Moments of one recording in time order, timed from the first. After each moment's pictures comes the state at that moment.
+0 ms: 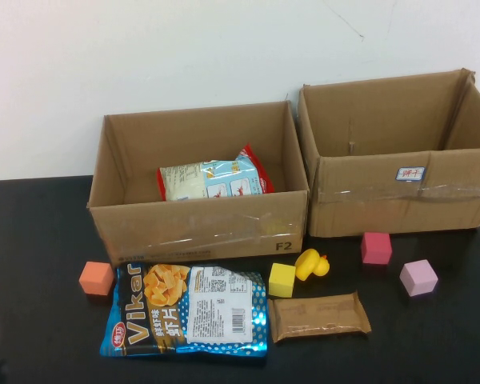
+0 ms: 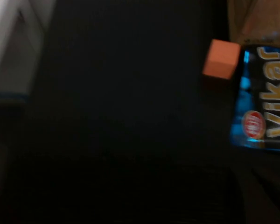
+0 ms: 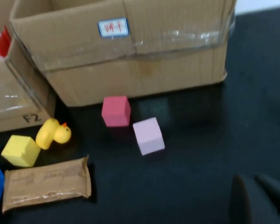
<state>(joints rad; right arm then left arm) 0.03 0.55 -0.28 0.16 0.33 0.02 -0.10 0.66 -0.44 0.25 0.63 -0.40</state>
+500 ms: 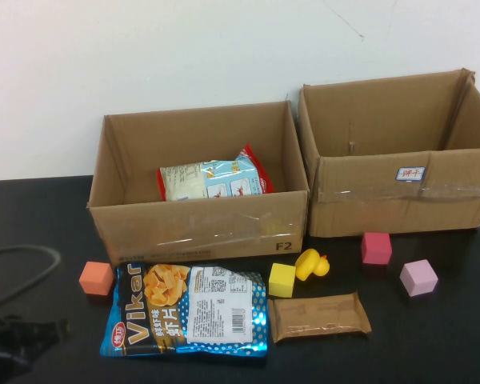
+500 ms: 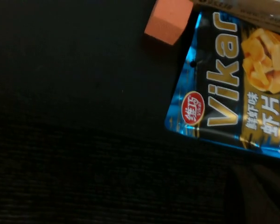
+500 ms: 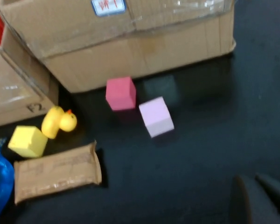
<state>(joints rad) 0.03 0.65 -0.28 0.24 0.31 0.03 -0.10 1.03 -0.44 -0.13 0.38 -0.31</state>
